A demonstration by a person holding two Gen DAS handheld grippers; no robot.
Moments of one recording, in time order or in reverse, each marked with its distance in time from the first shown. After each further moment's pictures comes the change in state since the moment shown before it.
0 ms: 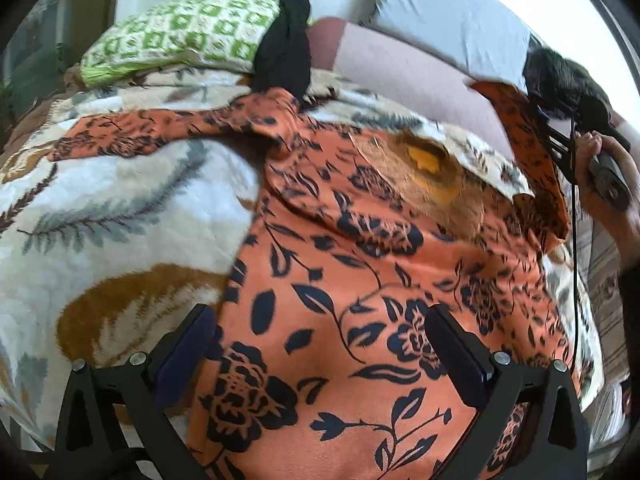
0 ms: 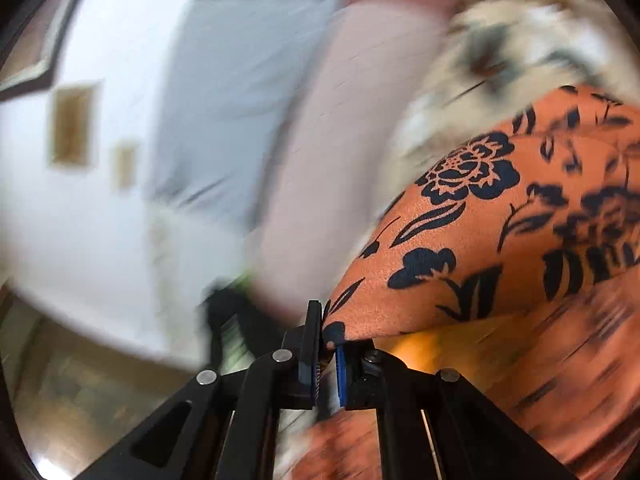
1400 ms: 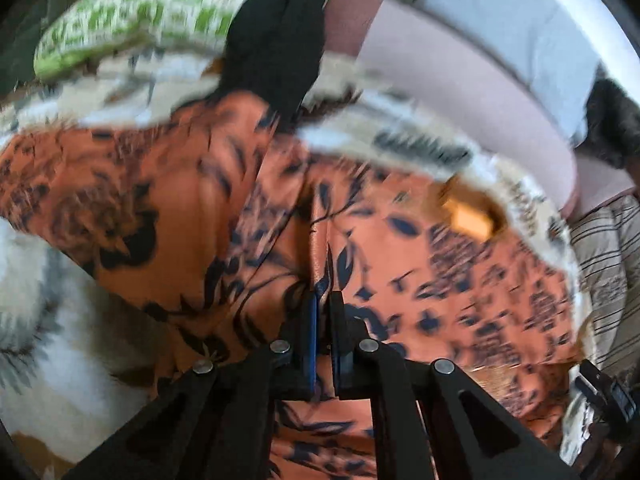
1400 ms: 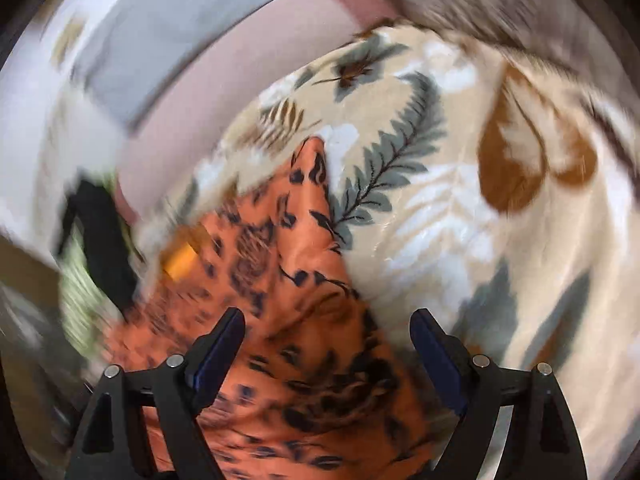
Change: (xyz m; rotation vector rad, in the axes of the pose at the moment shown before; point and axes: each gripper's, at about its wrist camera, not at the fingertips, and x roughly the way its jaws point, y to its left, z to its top) left arm 0.155 -0.018 0.117 -0.121 0.108 0.051; right arm -0.105 -0.103 -0.006 -0.448 0.105 -0.757
